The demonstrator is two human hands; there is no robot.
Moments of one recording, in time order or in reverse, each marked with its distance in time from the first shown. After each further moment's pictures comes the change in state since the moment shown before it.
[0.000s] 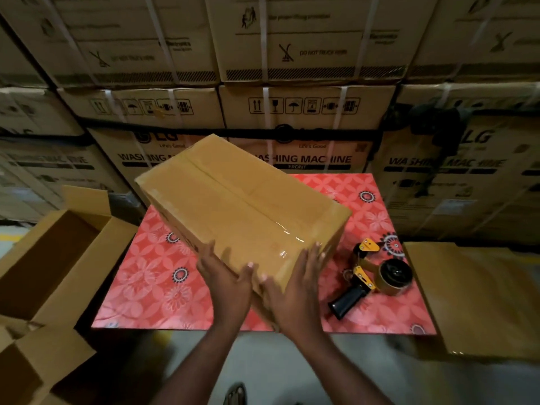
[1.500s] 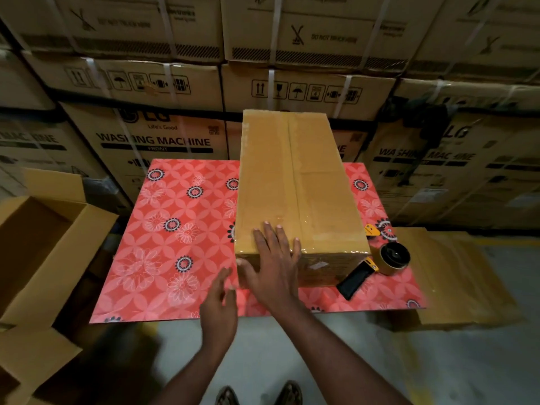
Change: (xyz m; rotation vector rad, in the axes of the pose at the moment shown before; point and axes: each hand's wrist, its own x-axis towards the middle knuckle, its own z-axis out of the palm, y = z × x) left_hand -0.005 -0.111 -0.072 0.016 -0.237 0.006; right_hand 0.013 -0.061 0.070 -0.425 -0.010 -0.211
